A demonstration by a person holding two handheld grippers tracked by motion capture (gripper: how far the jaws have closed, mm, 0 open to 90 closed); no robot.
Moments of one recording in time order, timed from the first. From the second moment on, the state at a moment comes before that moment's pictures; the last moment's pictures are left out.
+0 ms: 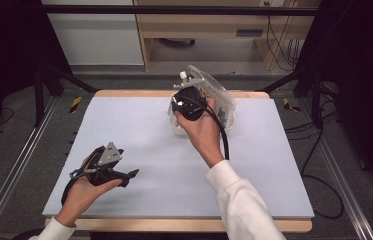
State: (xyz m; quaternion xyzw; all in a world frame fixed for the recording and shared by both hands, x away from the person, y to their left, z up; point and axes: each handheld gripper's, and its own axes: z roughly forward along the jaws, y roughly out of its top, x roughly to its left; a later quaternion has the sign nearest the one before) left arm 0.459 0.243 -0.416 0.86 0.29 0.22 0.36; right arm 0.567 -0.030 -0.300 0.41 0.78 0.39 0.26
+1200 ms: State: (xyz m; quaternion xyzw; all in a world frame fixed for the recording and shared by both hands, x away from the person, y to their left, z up) left arm 0.450 0.270 -0.432 0.84 0.32 0.22 0.37; right arm 0.631 -0.011 -0.303 0.48 0.76 0.35 0.27
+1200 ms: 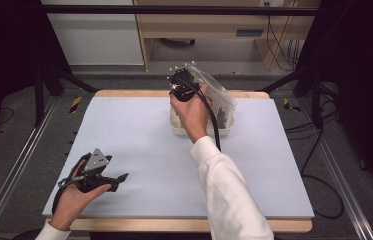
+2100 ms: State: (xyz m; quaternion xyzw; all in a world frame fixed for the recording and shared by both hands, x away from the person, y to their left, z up) left arm 0.451 0.267 -0.434 0.85 0.32 0.22 0.36; right arm 0.643 0.001 -0.308 0.51 0.76 0.32 0.26
